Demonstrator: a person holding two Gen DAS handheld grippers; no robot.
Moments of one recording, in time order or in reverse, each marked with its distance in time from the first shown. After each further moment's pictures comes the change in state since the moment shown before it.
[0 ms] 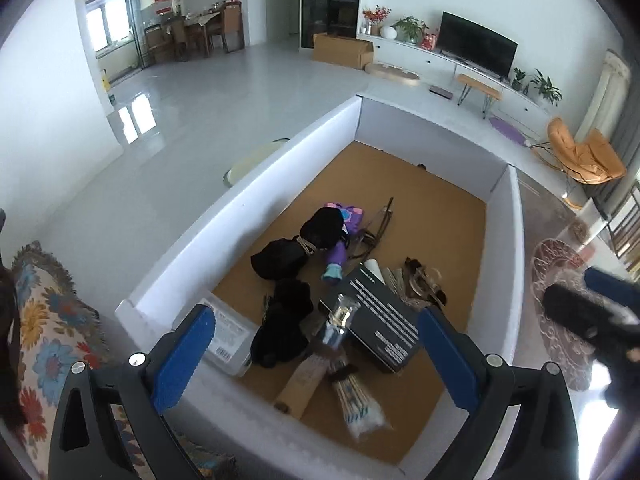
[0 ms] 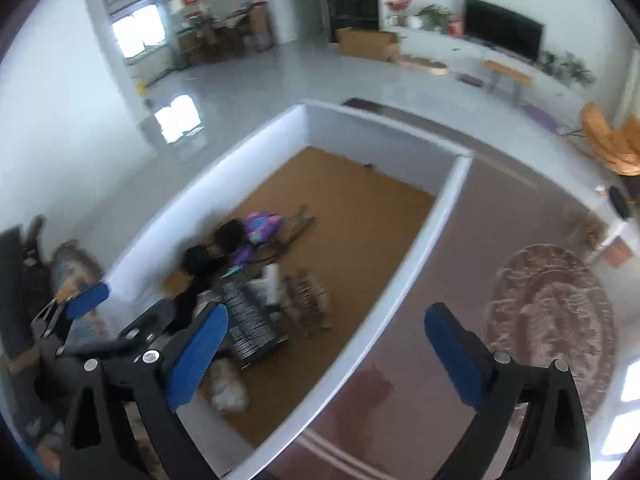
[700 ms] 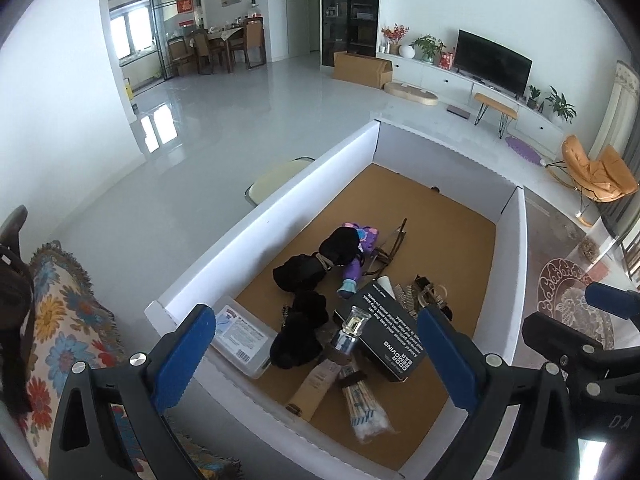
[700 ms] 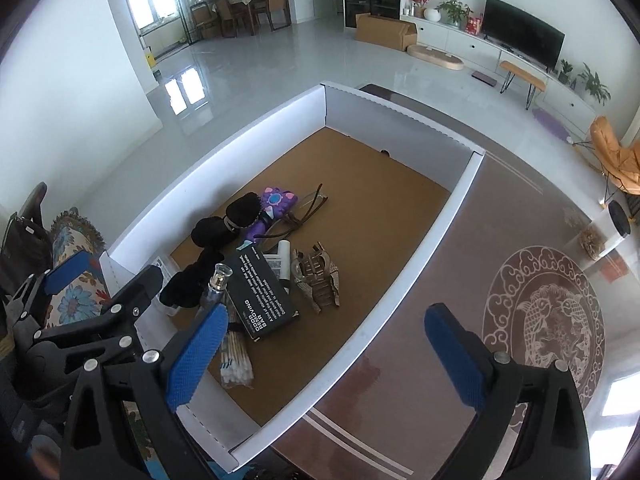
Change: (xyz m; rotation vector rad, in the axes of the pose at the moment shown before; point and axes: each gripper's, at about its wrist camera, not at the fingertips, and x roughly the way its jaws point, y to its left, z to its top) left arm -0.025 0.003 -0.003 -0.037 -0.063 0.082; right arm -0.006 0.021 -0.004 -0.078 0.069 -0.049
